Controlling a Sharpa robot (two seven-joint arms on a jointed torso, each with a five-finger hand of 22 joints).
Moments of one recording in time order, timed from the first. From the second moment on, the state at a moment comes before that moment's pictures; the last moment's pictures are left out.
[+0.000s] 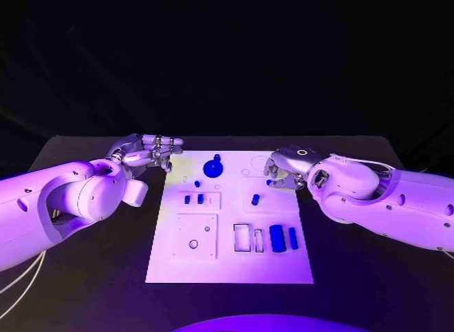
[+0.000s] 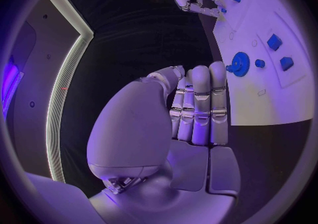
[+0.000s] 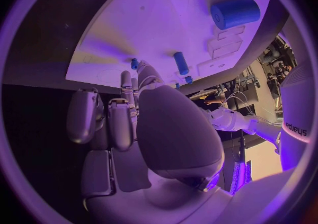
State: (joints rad) left arm 1.19 -0.97 -0.01 1.61 -0.10 -0.32 0.16; left_hand 1.47 -0.22 0.48 0.17 0.23 1.08 0.15 0.08 0.15 1.23 0.08 0.16 0.19 1.25 0.00 0.92 0.56 0.17 1.11 0.09 0.89 0.75; right arm 1.23 -0.85 -0.14 1.59 -1.77 -0.27 -0.29; right_hand 1.61 -0.09 -0.01 0.28 0.29 1.07 0.14 0.09 0.16 1.15 0.07 0.19 0.21 1.47 -0.01 1.39 1.31 0.09 1.41 0.09 1.23 1.31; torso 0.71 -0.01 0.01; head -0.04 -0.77
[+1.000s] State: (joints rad) left arm 1.19 -0.98 -0.01 1.62 -0.06 -0.32 0.18; left_hand 1.47 -0.21 0.47 0.15 0.23 1.08 0.15 0.08 0.14 1.22 0.08 0.17 0.19 1.25 0.00 0.91 0.55 0.17 1.11 0.09 0.87 0.73; right arm 1.21 -0.82 -0.14 1.55 -1.78 -0.25 -0.28; right_hand 1.64 -0.08 0.16 0.28 0.27 1.14 0.13 0.08 0.16 1.22 0.06 0.14 0.16 1.47 -0.01 1.41 1.31 0.08 1.42 0.09 1.27 1.31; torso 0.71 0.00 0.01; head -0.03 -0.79
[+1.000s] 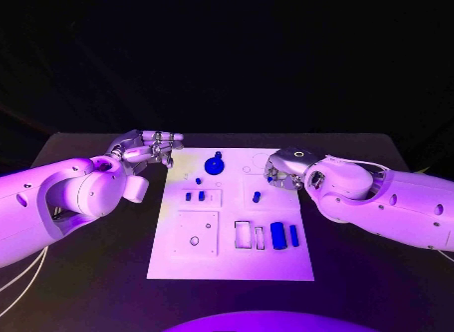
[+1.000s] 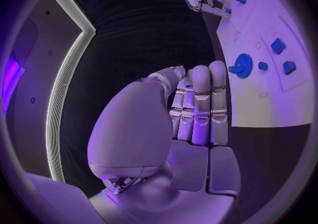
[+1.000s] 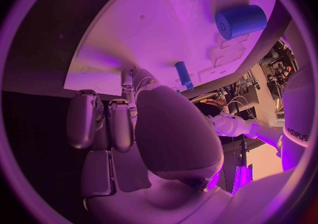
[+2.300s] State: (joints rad) left arm 1.19 -0.97 -0.01 1.60 -0.06 -0.31 0.15; left_hand 1.47 -0.21 0.47 0.14 0.23 1.06 0.17 0.08 0.13 1.19 0.09 0.17 0.20 1.24 0.01 0.91 0.55 0.17 1.10 0.09 0.86 0.71; right arm 1.22 -0.89 -0.12 1.72 -1.77 -0.38 -0.29; right_hand 1.61 -0.11 0.23 0.26 0.27 1.16 0.12 0.07 0.17 1.25 0.06 0.11 0.14 1.47 -0.01 1.41 1.31 0.08 1.44 0.09 1.31 1.31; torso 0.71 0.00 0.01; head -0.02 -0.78
